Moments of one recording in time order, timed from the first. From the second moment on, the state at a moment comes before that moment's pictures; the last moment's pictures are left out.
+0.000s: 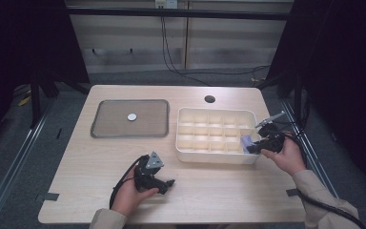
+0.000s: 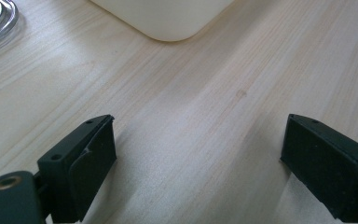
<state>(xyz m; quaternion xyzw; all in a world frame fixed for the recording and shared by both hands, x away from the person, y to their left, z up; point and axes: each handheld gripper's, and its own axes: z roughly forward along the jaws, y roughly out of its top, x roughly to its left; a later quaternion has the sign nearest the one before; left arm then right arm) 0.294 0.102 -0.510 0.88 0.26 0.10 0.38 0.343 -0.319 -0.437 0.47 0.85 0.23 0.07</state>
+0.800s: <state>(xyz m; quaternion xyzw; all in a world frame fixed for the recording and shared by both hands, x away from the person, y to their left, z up) 0.295 0.102 -0.509 0.89 0.26 0.10 0.38 0.340 -0.322 -0.416 0.47 0.85 0.24 0.08</state>
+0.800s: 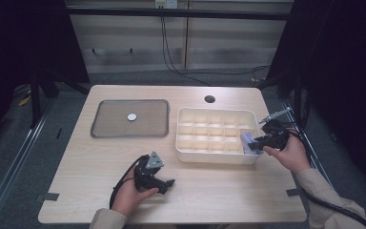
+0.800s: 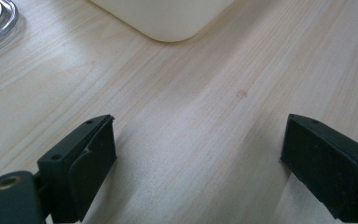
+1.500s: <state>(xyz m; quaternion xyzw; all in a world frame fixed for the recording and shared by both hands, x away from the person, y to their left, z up) 0.295 0.101 -0.510 0.88 0.26 0.10 0.38 0.354 -0.323 -0.389 0.46 0.85 0.24 0.10</state>
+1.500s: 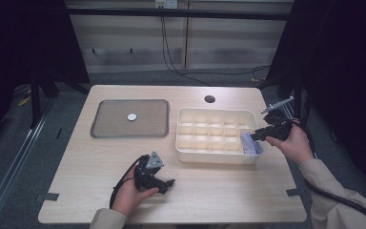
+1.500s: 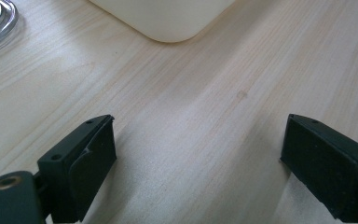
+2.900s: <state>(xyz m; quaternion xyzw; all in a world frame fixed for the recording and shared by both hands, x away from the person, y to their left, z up) 0.295 0.101 -0.509 0.89 0.26 0.10 0.38 0.351 -0.308 -0.435 0.45 0.87 0.21 0.07</state>
